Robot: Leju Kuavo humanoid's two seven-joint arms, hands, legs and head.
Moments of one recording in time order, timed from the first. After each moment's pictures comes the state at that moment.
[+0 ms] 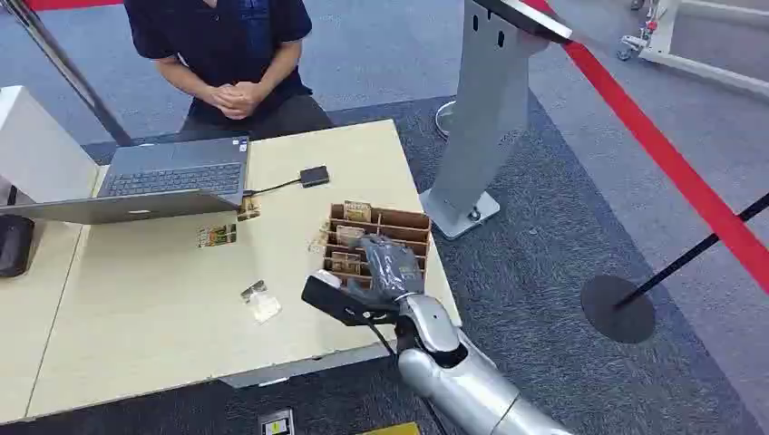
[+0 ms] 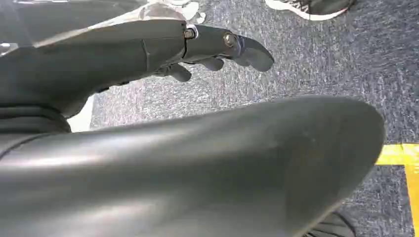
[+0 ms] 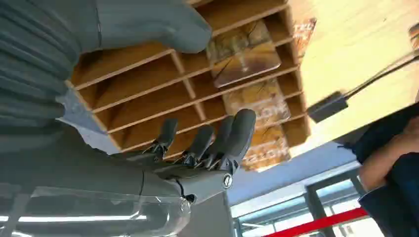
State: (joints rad) left arm -0.13 0.01 -1.16 -0.25 1.15 0.63 -0.12; right arm -0.47 0.11 0.84 -1.08 0.72 -0.28 0.23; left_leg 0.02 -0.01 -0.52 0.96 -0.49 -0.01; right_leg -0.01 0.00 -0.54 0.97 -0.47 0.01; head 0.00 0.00
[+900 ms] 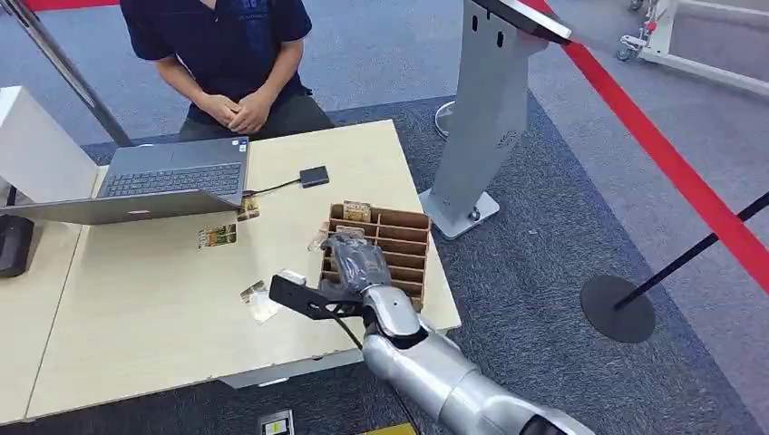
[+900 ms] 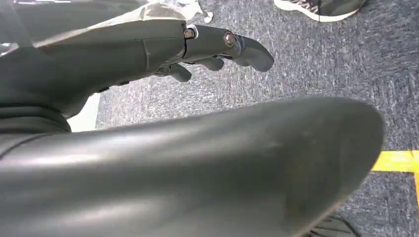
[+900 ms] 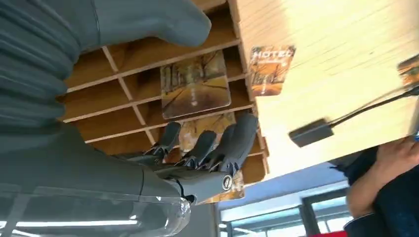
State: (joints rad) left arm -0.13 0.01 -1.16 -0.25 1.17 0.65 -0.10; right arm -0.62 0.27 0.89 -0.71 0.72 -0.35 0.19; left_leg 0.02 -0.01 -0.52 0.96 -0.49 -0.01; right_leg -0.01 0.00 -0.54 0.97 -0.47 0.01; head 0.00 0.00
